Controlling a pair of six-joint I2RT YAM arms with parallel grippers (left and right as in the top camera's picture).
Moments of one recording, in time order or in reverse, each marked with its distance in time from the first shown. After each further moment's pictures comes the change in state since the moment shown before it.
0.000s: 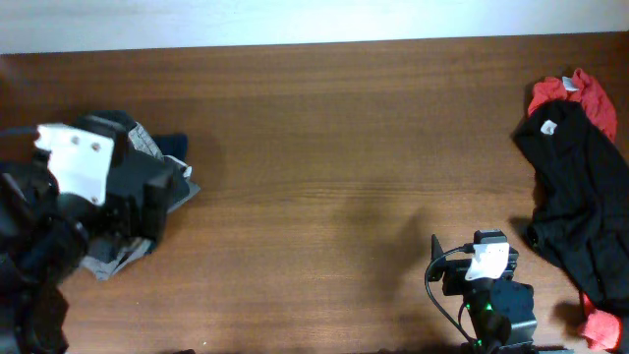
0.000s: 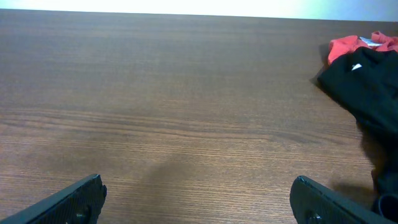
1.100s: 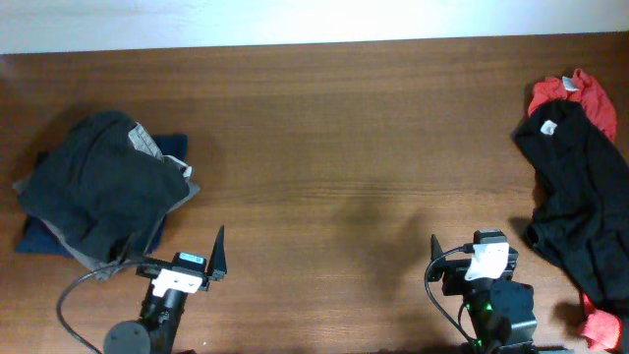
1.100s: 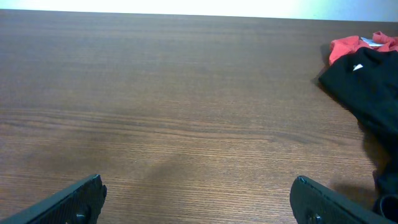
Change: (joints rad) left arm -0.039 -1.026 -1.572 1.200 0.041 -0.001; right arm 0.000 0.000 -0.001 0.001 -0.003 -0.001
